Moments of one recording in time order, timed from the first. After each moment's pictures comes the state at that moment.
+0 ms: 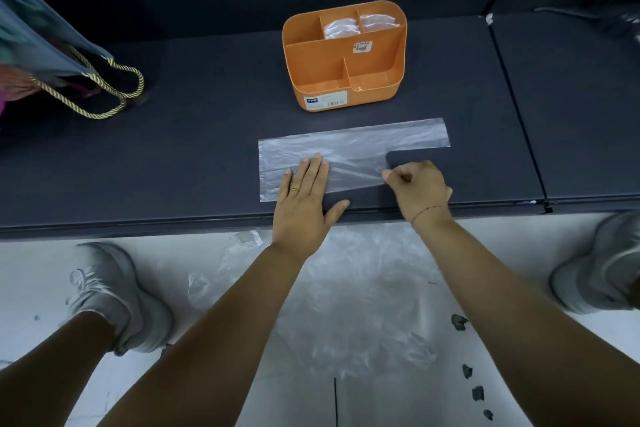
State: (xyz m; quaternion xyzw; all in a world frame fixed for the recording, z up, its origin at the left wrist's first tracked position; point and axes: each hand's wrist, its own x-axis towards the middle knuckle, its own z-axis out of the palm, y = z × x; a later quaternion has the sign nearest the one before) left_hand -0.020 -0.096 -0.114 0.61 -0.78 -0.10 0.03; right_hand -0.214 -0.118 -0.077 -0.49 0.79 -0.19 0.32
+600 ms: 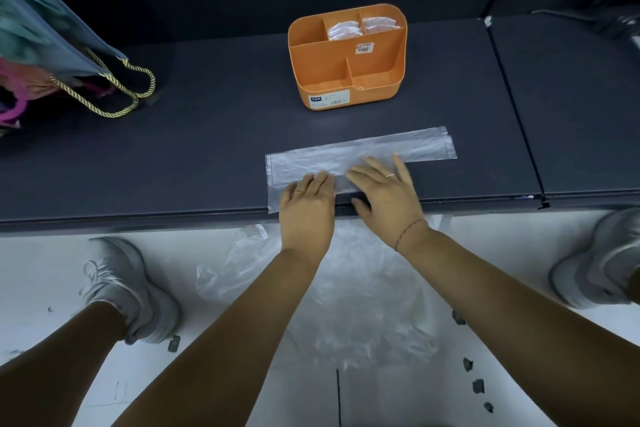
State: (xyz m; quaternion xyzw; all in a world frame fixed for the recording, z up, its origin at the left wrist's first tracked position) left_hand -0.032 -0.078 -0.105 0.62 -0.77 -0.01 0.16; right_hand -0.191 -0.093 -0.093 -0.81 0.56 -0.12 0.08
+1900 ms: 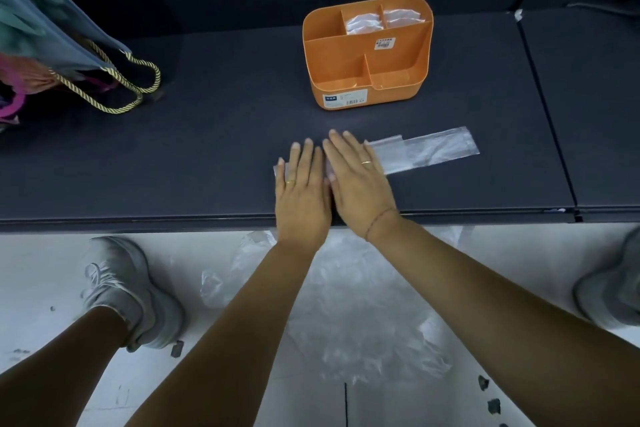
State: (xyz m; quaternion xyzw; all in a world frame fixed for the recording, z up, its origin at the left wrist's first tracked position) left_hand -0.010 -0.107 -0.116 0.66 -0.73 -0.04 0.16; right_hand -0.129 -0.128 -0.088 -0.80 0.56 -0.15 0.14
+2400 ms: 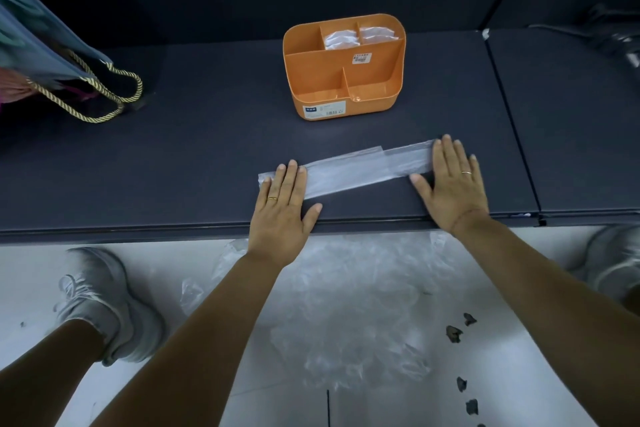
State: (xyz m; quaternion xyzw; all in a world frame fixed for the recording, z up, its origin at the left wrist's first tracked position) left_hand 0.006 -0.097 -0.118 0.63 -0.77 -0.09 0.01; right_hand -0.286 -0.132 -0.100 -0.68 0.72 0.06 0.13
